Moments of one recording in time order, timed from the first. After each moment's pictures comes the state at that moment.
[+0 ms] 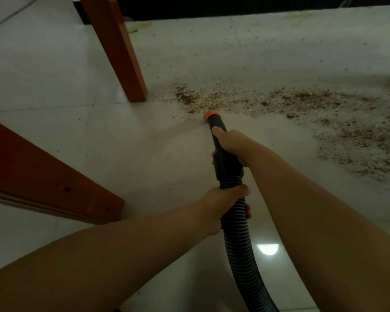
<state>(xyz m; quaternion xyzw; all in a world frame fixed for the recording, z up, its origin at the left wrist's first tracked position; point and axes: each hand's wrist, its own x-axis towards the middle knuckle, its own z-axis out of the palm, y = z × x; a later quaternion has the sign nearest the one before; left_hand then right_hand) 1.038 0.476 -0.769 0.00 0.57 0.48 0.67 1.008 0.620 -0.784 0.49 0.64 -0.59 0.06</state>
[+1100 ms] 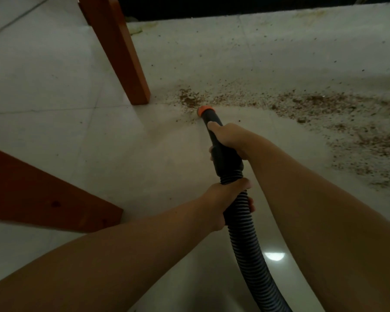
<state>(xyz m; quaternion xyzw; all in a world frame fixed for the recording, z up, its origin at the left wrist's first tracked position) 1.017 0.506 -0.778 -0.04 0.58 0.49 0.64 0.973 0.641 -0.786 0.46 0.67 -0.58 0.08</state>
